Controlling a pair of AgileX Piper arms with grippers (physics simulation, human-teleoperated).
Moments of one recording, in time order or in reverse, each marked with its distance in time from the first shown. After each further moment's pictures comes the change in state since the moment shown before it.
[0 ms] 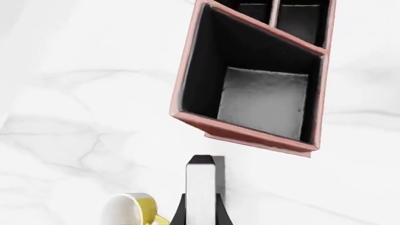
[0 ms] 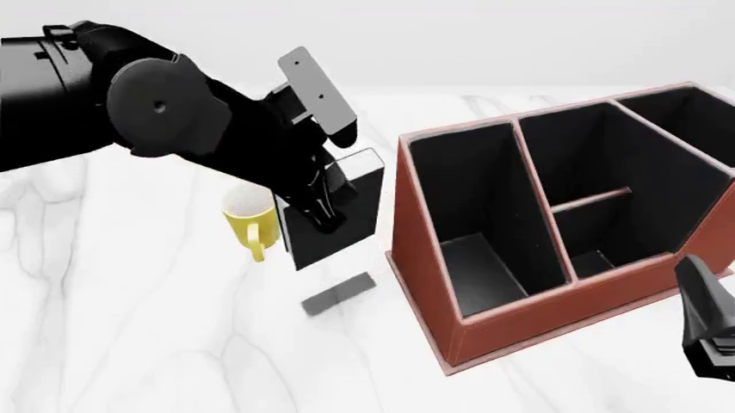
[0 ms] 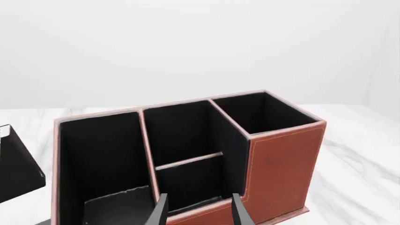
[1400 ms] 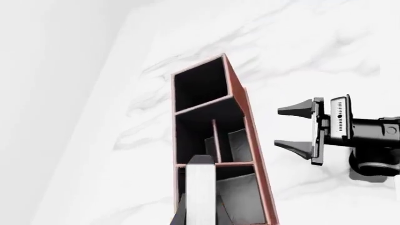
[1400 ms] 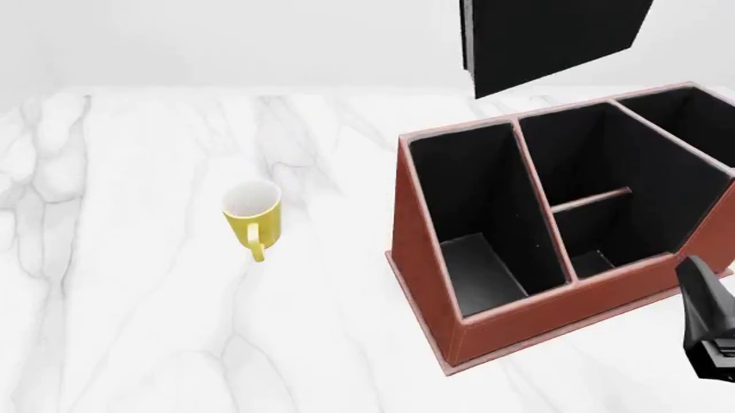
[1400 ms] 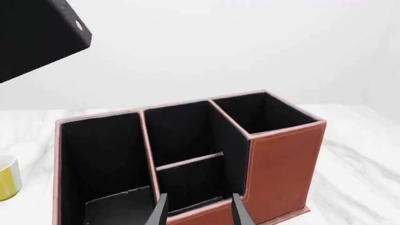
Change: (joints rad) left arm -0.343 0.353 -1.268 0.602 0.115; right arm 0.001 -0.012 -0.001 0.009 0.007
